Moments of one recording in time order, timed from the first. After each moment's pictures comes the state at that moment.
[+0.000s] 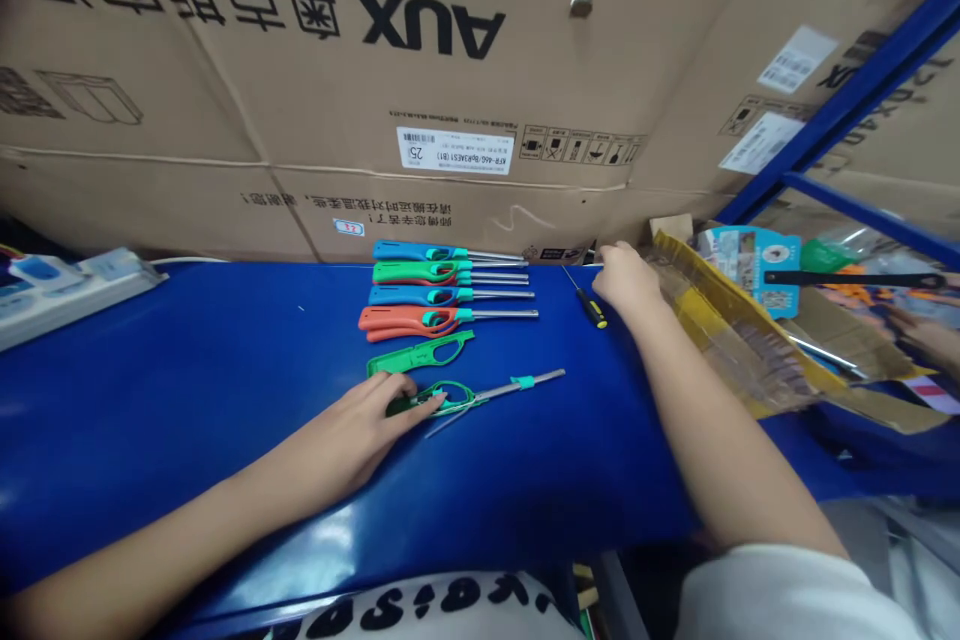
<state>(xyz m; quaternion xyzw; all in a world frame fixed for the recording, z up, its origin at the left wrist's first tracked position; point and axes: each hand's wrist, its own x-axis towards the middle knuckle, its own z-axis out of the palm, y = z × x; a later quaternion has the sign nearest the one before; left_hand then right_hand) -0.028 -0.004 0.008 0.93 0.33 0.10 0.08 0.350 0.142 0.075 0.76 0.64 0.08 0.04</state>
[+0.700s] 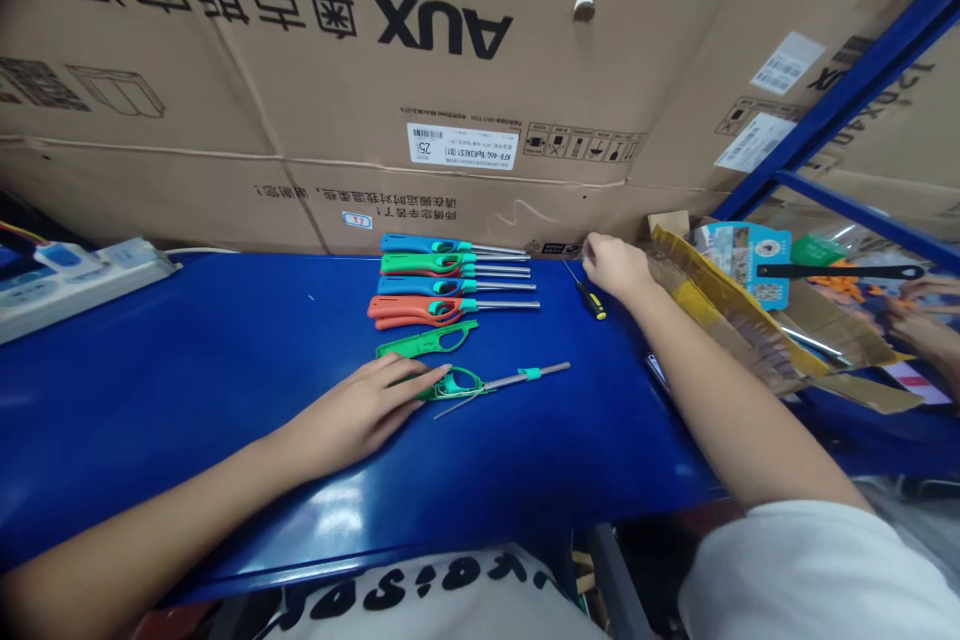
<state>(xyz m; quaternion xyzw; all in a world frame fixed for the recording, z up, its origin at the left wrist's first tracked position) -0.031 0.005 0.005 0.93 0.31 0.15 0.13 0.353 0.155 0.071 0.69 0.71 0.09 -0.01</state>
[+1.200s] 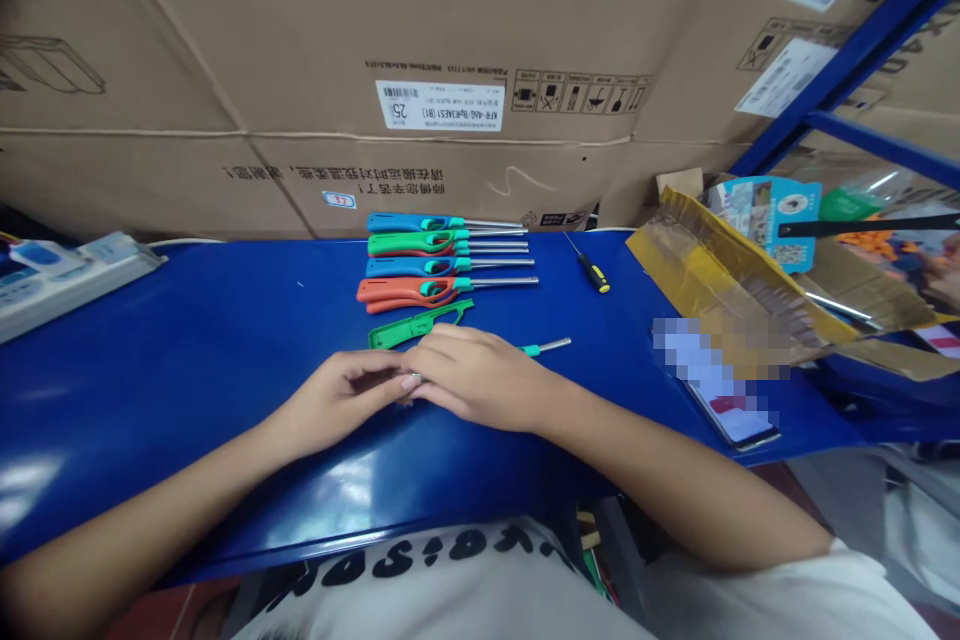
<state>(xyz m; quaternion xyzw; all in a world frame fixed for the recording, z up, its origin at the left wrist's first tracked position) -0.019 -0.002 0.028 0.69 0.40 0.29 0.53 0.203 0.011 0.054 0.24 0.94 -0.15 -0.21</state>
